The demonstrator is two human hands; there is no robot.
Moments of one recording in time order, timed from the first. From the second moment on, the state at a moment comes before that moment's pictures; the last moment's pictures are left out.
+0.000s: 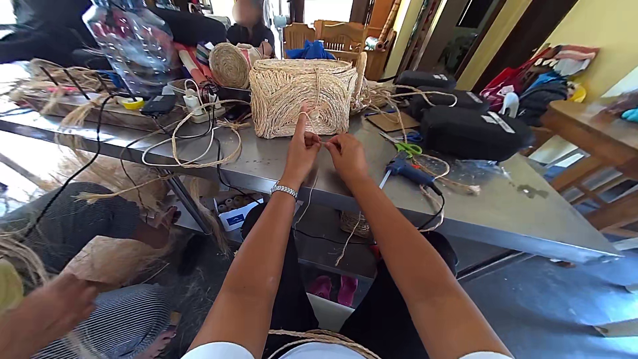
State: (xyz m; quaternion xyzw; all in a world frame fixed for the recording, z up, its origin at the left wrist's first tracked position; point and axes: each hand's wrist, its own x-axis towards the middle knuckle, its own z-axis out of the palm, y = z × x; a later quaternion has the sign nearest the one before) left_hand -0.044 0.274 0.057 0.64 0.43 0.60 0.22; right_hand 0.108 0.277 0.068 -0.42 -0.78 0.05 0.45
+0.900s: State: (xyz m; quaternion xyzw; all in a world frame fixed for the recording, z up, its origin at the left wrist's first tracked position) left_hand -0.044 0.270 0.060 0.59 0.34 0.66 0.32; right_hand 0.106 0.277 0.069 -0.43 -0.80 0.13 0.39
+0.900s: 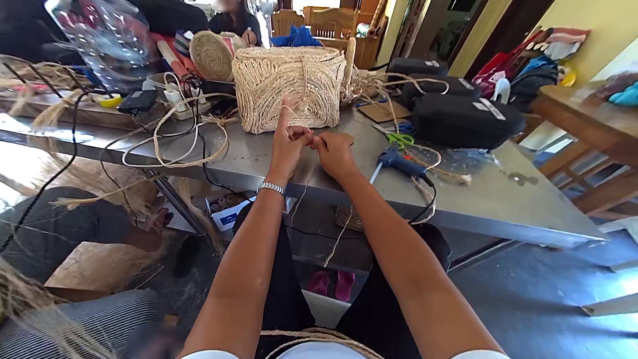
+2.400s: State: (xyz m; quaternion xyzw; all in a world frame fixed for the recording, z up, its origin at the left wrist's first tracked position) left_hand -0.042 0.256 0.058 0.60 0.43 0.61 0.28; right_hand 0.110 0.269 0.066 -0.41 -0.79 0.07 0.46
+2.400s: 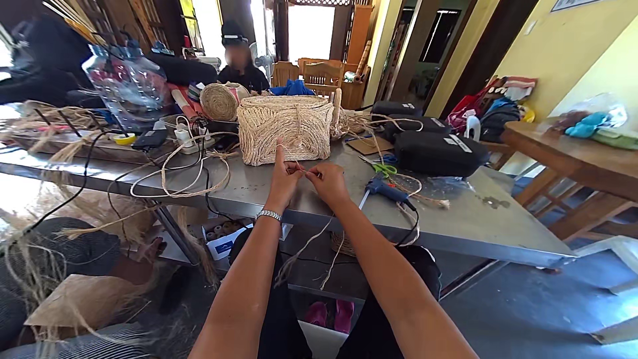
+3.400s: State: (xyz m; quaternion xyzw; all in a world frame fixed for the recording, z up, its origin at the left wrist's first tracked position) left_hand -0.039 0.252 0.058 0.58 0.42 0.63 0.31; right_hand 0.110 0.274 0.066 -0.41 -0.81 0.18 0.38
